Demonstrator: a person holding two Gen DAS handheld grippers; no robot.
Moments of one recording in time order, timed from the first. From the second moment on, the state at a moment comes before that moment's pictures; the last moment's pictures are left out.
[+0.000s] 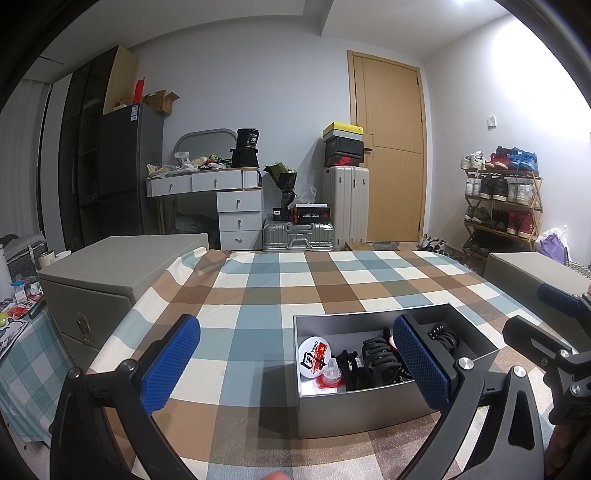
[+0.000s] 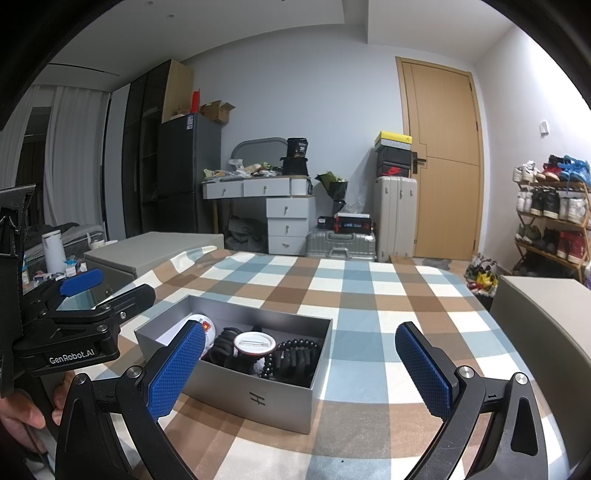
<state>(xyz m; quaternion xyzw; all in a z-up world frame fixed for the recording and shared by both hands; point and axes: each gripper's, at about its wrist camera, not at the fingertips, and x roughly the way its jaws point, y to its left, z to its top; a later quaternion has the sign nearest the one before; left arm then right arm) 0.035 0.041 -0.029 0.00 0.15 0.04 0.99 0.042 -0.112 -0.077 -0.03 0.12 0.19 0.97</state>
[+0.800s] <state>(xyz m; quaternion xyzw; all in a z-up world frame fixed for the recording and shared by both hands) 0.035 0.042 -0.028 0.00 0.15 0.04 0.99 0.042 -0.112 -0.077 -0.03 0.12 0.19 0.97</state>
